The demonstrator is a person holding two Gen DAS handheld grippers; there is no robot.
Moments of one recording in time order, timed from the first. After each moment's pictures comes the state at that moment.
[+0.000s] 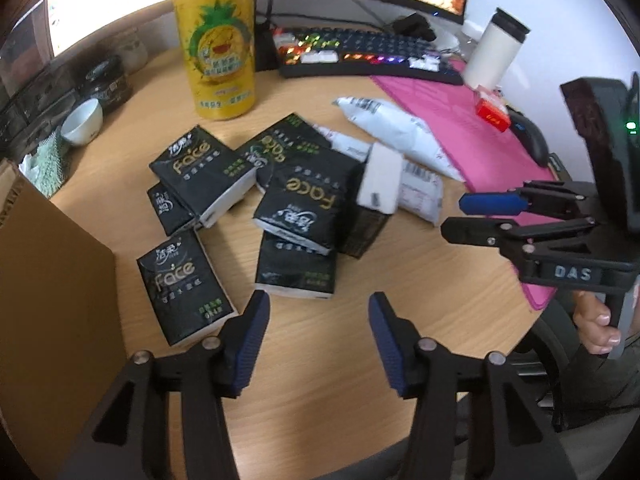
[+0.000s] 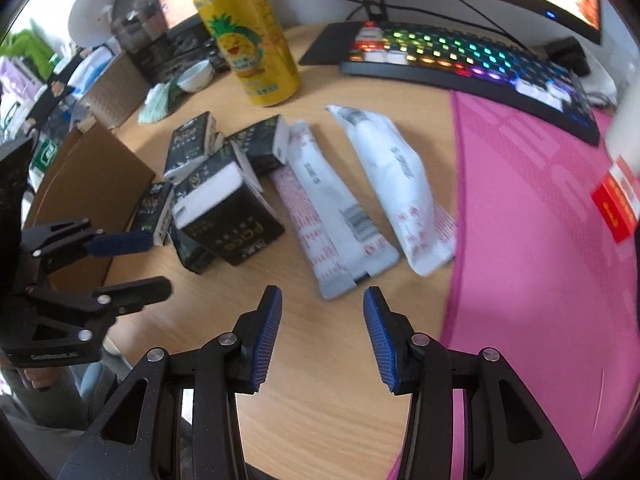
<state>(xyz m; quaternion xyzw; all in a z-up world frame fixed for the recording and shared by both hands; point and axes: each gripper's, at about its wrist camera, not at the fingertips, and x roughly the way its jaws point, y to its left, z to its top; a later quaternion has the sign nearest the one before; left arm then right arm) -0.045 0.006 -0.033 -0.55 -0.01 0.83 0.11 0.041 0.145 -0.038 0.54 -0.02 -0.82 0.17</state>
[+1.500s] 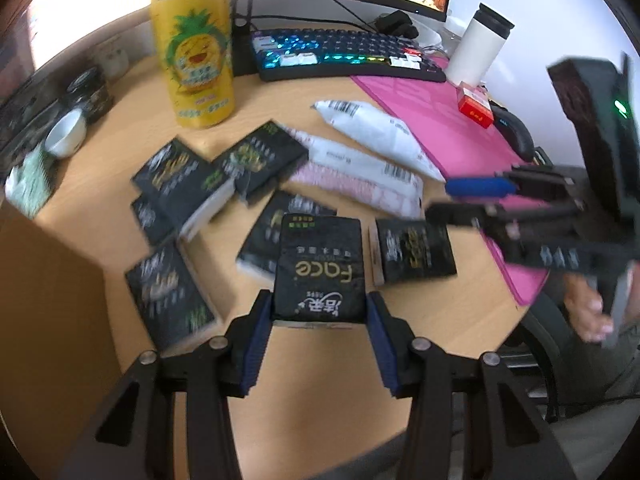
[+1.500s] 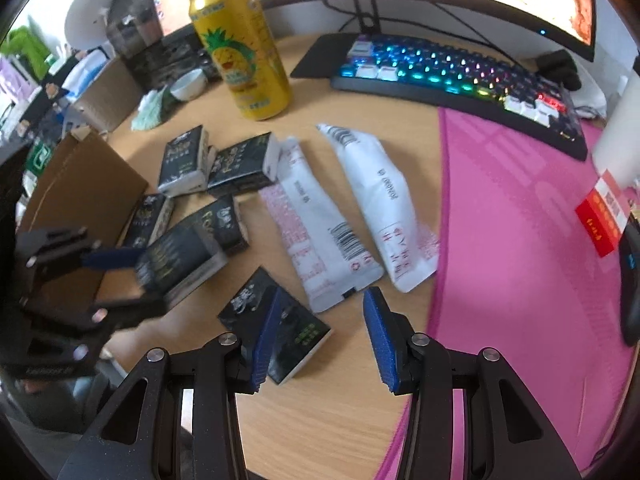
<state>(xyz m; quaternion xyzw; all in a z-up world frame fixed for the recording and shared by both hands) -0.040 0.012 -0.027 -0.55 -0.01 0.83 0.13 0.038 0.153 -0.025 0.53 -0.01 -0.83 0.15</state>
